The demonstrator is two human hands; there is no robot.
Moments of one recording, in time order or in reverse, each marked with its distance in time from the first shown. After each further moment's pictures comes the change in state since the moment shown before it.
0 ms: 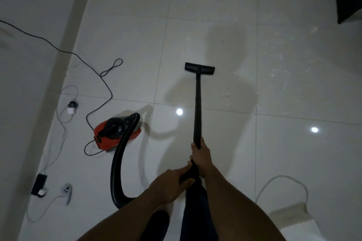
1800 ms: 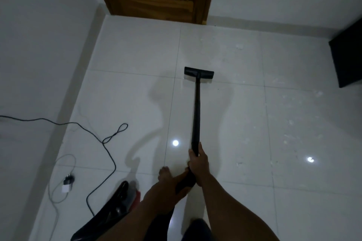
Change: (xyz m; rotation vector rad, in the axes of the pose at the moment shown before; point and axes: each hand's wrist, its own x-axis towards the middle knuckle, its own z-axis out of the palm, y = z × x) left_hand 0.197 0.000 -0.404 0.235 0.067 -0.008; right_hand 0.147 -0.402 0.174 -0.065 0.091 -0.239
